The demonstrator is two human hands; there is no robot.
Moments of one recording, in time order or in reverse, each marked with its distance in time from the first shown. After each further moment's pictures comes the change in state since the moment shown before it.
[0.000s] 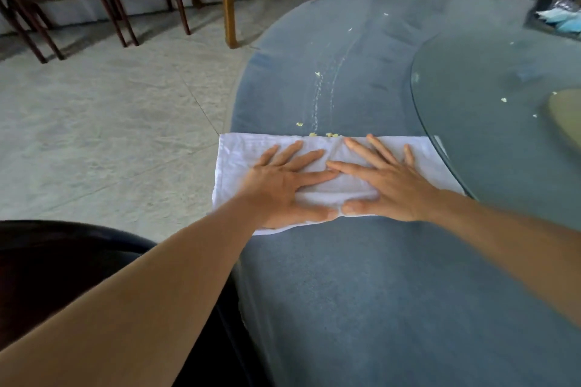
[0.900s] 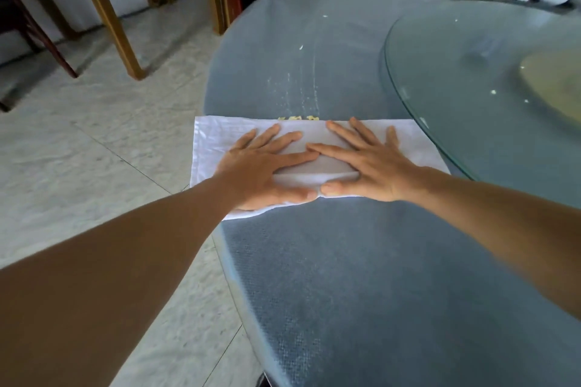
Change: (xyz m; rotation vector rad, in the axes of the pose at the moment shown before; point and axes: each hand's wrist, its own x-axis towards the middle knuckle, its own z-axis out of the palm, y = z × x) left_hand 0.209 -0.156 -0.065 0.119 -0.107 0.353; right_hand 0.163 0.026 -0.040 0.154 0.038 0.361
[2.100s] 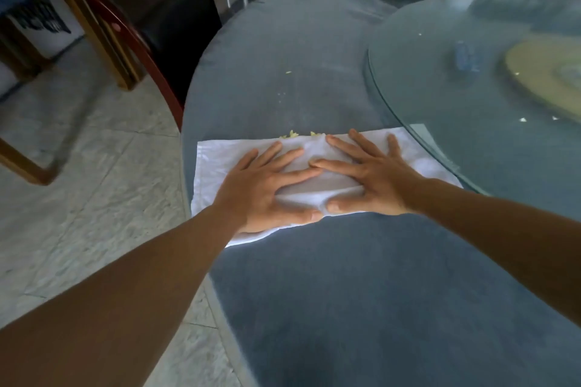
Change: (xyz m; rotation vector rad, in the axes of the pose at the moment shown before) left_hand 0.234 -0.163 -0.067 -0.032 -0.072 0.394; right_hand 0.185 0.052 -0.044 0.092 0.079 0.326
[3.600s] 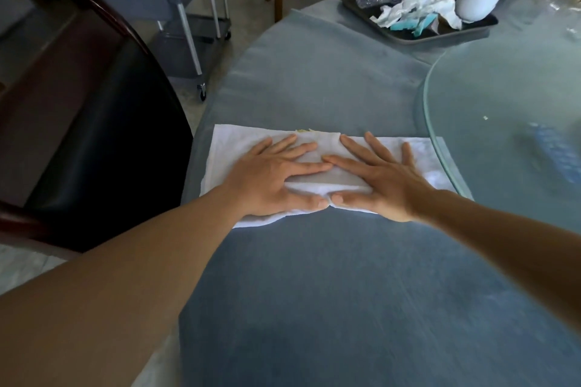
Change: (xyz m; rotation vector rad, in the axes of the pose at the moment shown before) left_hand 0.367 -0.248 -0.100 0.019 -0.106 0.323; right_hand 0.324 0.113 -0.088 0.068 0.007 0.405
